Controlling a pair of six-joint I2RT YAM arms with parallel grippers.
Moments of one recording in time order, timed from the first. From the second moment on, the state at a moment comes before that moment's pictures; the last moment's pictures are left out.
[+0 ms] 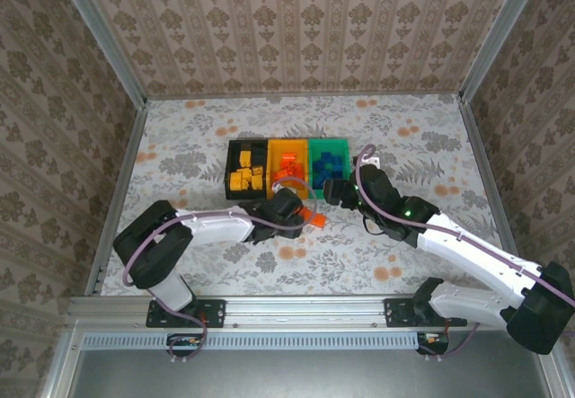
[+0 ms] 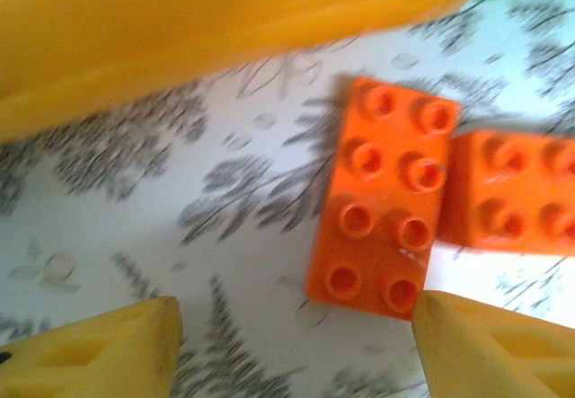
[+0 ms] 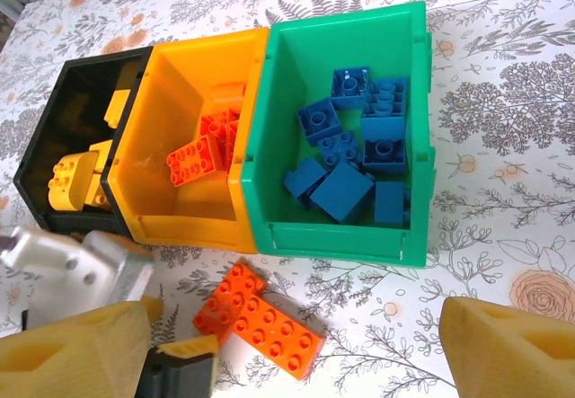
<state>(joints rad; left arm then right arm) -0.96 1.61 0.77 -0.22 -0.20 -0.54 0.71 1.08 0.84 -0.43 0.31 0.64</state>
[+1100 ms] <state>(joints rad) -0.99 1.07 0.60 -0.44 -0.23 -0.64 0.74 1.69 0.96 -0.36 0.05 0.44</state>
